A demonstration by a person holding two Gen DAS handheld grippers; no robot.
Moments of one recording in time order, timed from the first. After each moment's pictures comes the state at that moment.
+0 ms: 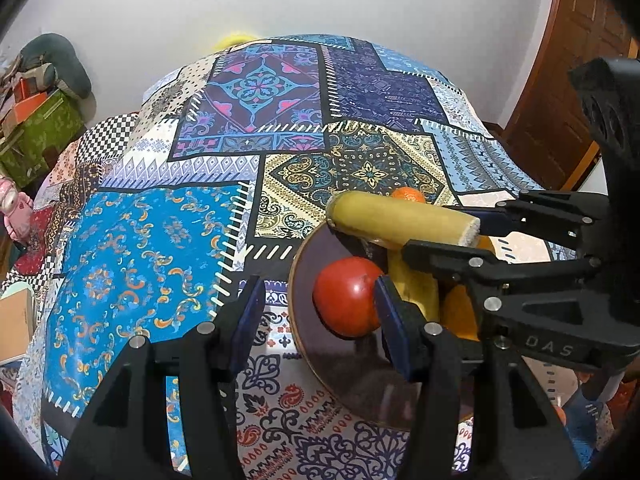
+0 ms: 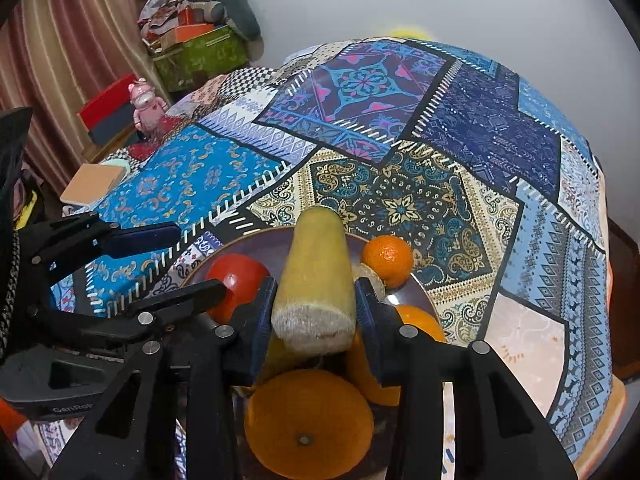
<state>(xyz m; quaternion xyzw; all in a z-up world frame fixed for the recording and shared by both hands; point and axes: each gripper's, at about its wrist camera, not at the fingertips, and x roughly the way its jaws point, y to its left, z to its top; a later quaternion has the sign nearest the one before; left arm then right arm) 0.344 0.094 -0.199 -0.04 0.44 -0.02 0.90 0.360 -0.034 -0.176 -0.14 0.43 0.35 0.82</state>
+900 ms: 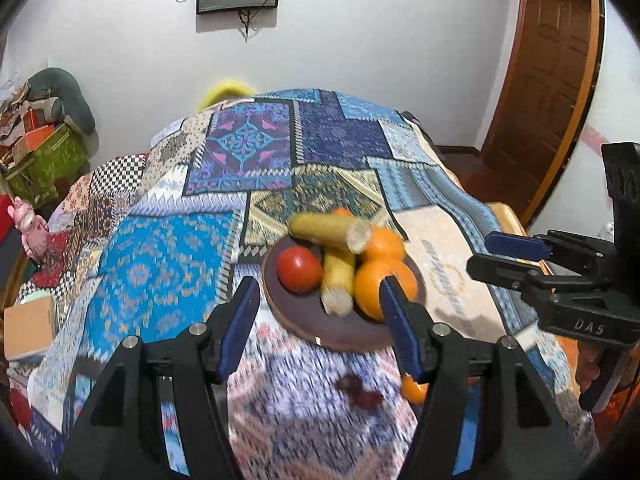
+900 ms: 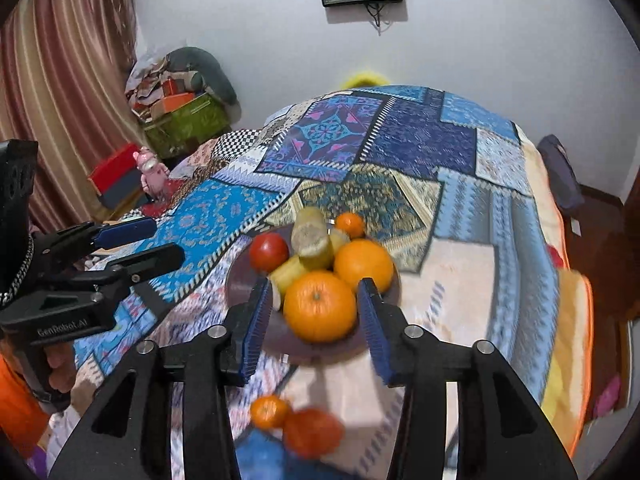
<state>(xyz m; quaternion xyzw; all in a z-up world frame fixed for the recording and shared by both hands) 0.232 0.061 -0.117 -0.03 0.37 -0.05 0.93 0.252 -0.136 -0.116 -0.03 0.38 0.31 0.87</state>
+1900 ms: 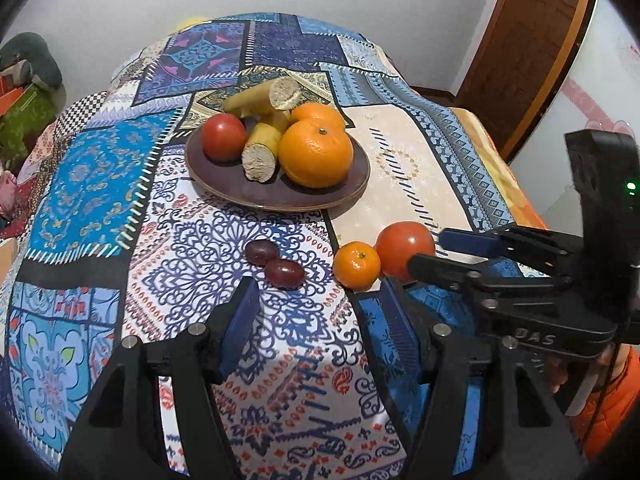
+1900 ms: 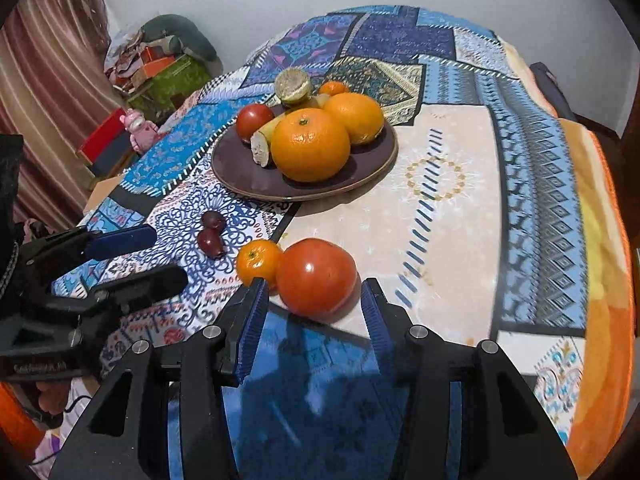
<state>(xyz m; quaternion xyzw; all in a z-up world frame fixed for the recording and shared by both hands) 0.190 0.007 -0.191 -0.04 0.46 -0.10 0.88 0.215 -0.152 -0.204 -0.02 0.47 0.28 0.83</state>
